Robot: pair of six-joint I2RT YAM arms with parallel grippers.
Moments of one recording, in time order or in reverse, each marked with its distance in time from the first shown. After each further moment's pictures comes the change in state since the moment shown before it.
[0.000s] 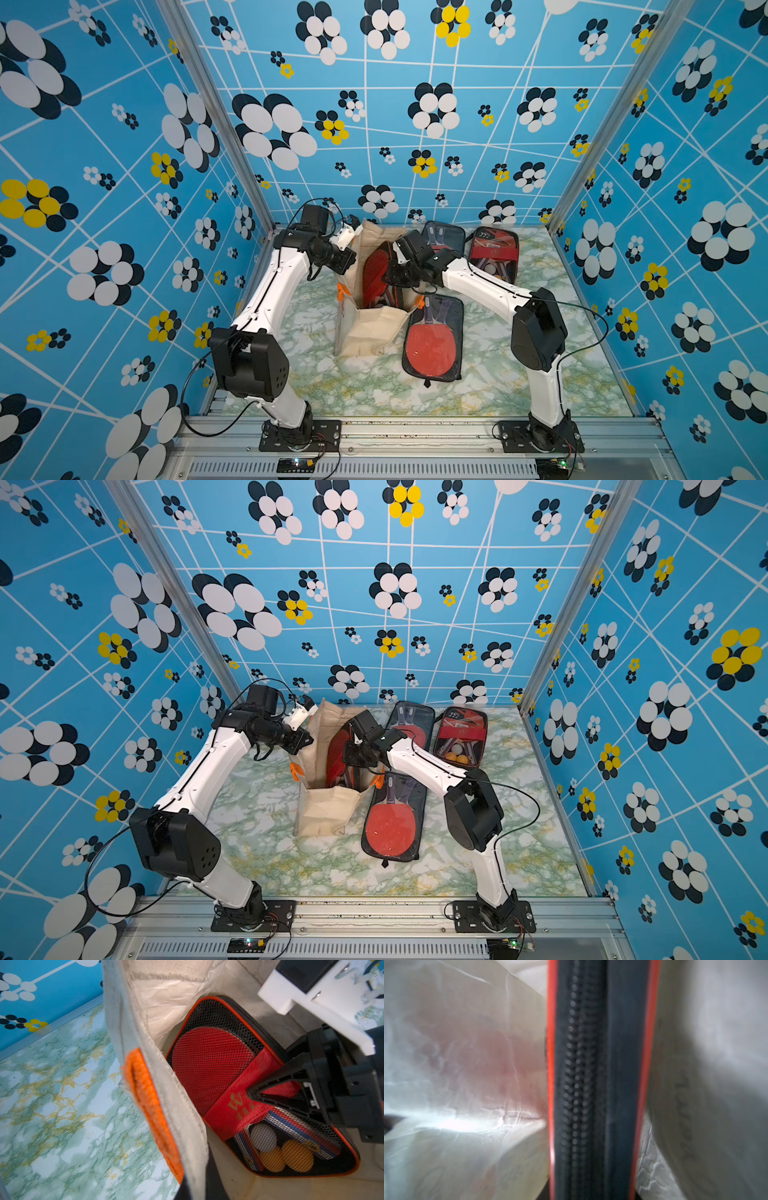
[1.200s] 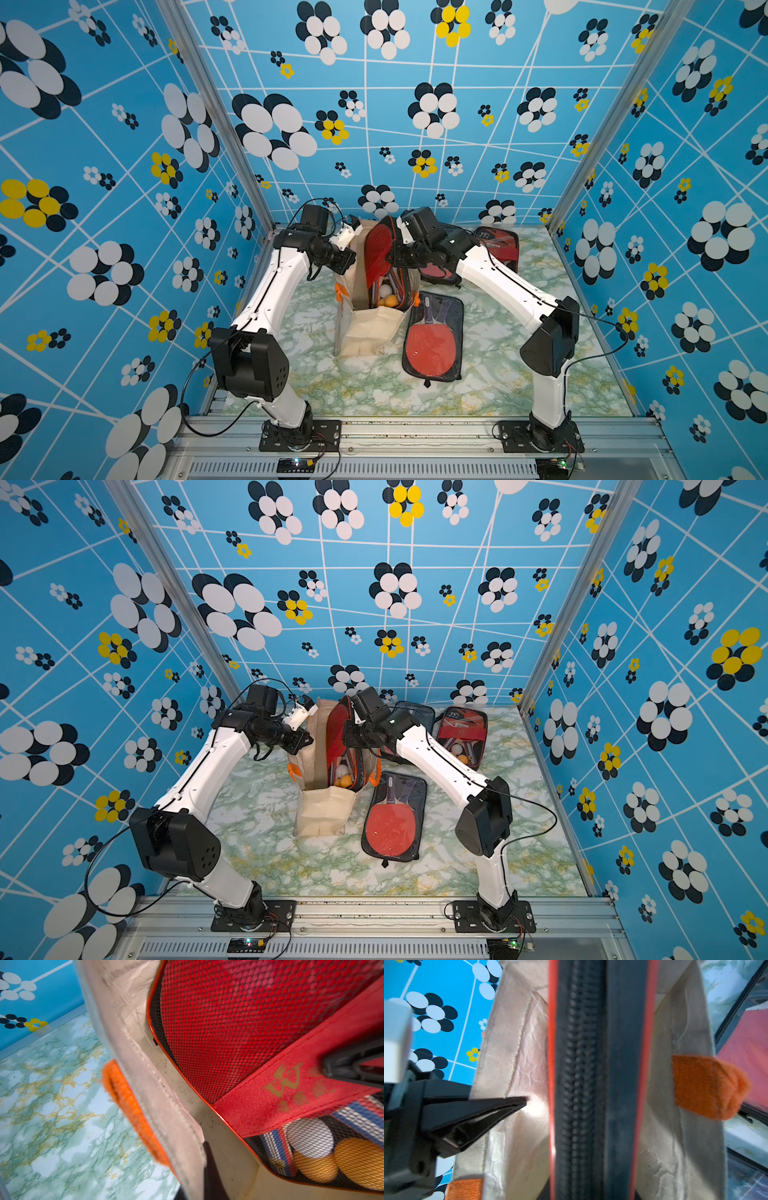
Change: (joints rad) left arm 0.000 0.000 0.000 0.000 0.000 0.000; right arm 0.000 -0.066 0.240 -0.201 0.079 -0.103
